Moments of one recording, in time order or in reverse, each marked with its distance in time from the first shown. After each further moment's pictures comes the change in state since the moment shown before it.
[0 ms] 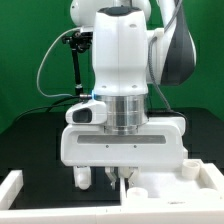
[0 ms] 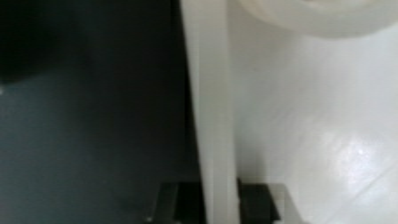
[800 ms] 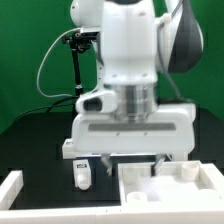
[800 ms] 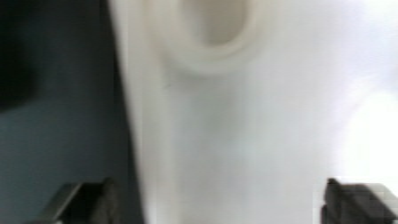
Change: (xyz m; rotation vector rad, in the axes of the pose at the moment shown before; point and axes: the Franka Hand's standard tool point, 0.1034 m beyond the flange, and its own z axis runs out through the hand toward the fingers) arm -0.031 -0.039 -0.039 0.028 -0.037 0.003
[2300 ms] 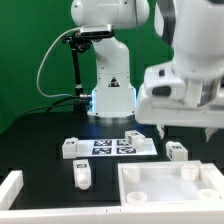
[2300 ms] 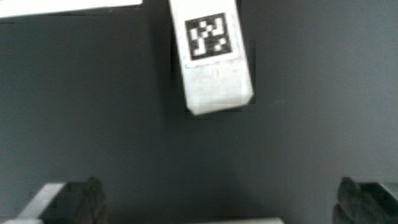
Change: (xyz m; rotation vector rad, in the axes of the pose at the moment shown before) arm -0.097 -0.081 0.001 -0.094 -0.539 -0.006
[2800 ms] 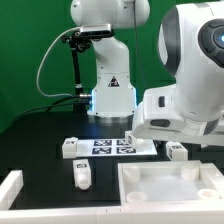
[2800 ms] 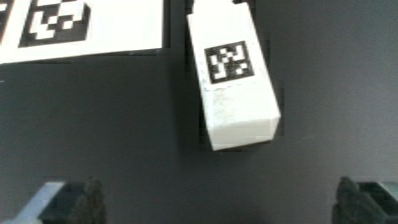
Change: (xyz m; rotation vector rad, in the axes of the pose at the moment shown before) arm 0.012 0.008 0.005 -0.024 -0.214 0.012
